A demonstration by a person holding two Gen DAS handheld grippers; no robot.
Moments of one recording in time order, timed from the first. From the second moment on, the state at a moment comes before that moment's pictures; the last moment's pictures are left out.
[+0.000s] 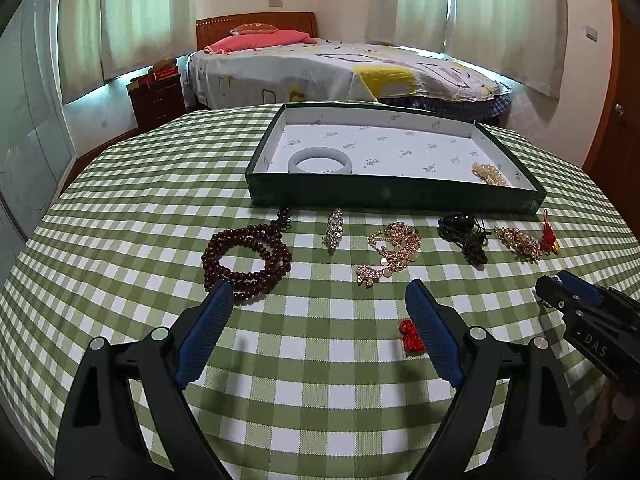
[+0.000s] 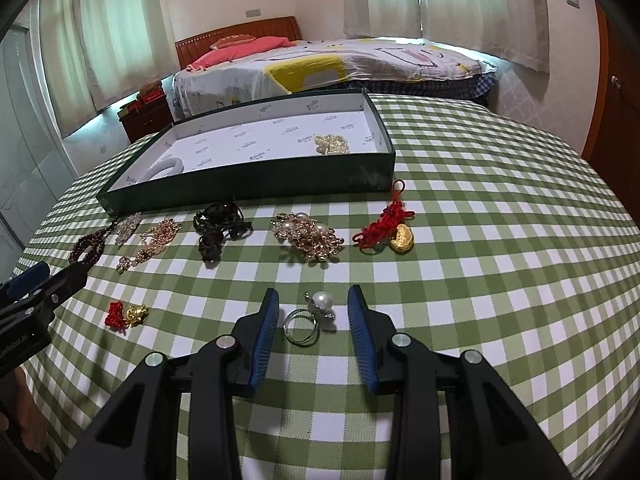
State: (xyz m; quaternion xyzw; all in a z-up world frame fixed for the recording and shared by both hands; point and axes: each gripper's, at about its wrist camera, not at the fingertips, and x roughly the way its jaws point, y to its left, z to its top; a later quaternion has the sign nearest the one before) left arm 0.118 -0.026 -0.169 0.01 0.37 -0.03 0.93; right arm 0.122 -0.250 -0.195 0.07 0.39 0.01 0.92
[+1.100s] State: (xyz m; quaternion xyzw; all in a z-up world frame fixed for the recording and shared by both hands) left arm 0.117 -0.061 -0.186 0.04 0.40 -0.10 0.91; right arm 0.106 -0.262 -0.185 0.08 0.37 0.02 0.92
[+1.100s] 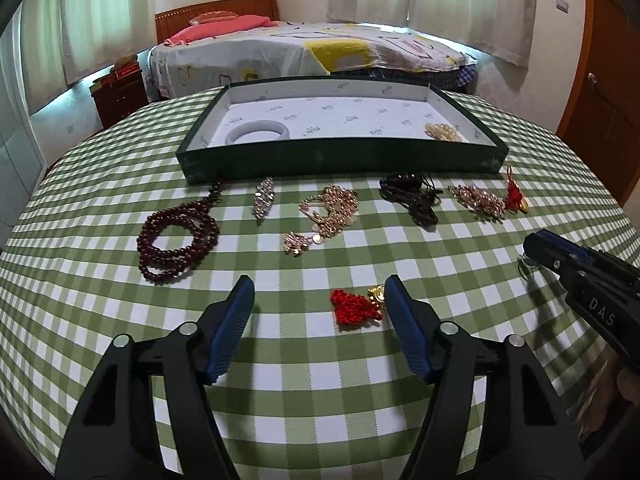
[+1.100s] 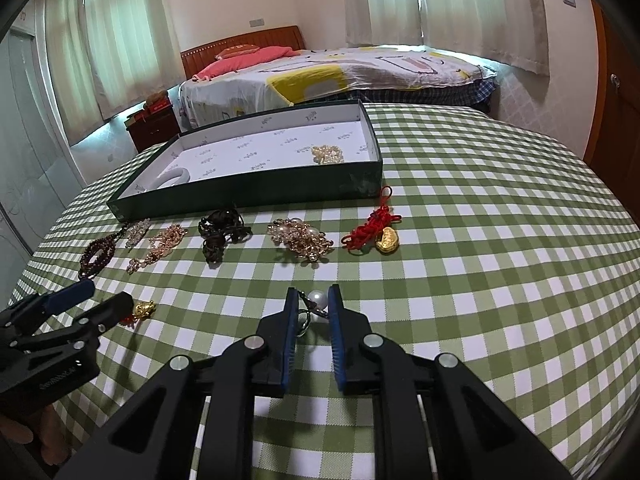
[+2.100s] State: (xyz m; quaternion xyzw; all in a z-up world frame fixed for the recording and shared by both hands) left arm 0.107 -0.062 -0.177 0.00 0.39 -0.16 0.91; right arm 0.105 -0.258 -0.184 0.08 0.37 0.04 0.93
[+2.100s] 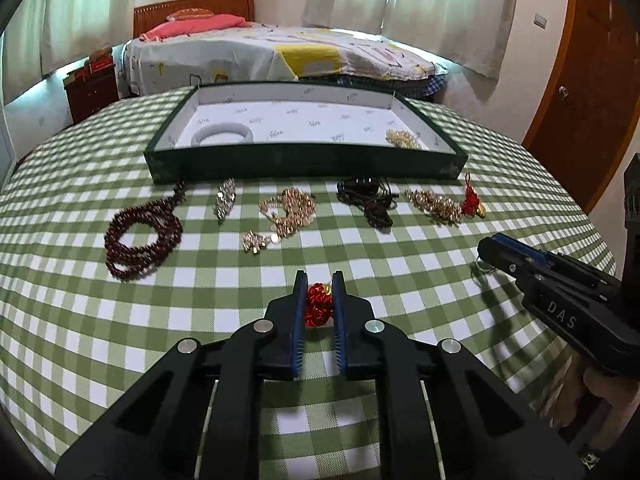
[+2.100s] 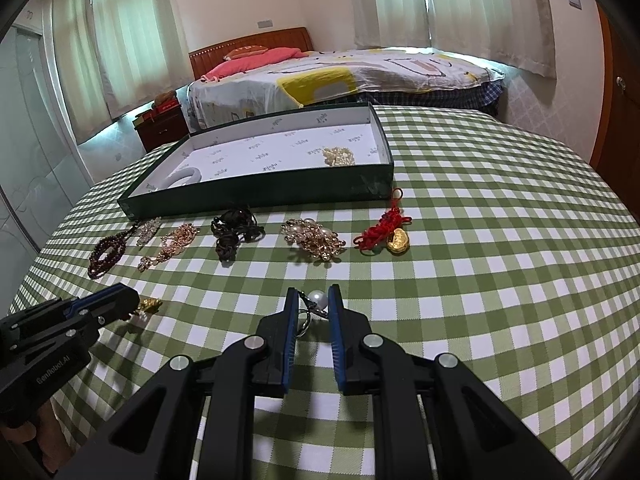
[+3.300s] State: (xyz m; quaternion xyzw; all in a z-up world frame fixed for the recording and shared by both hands) left arm 0.241 -0.086 -0.092 0.00 0.27 -0.16 0.95; right arm 0.224 -0.229 -0.112 0.05 0.28 0.10 0.95
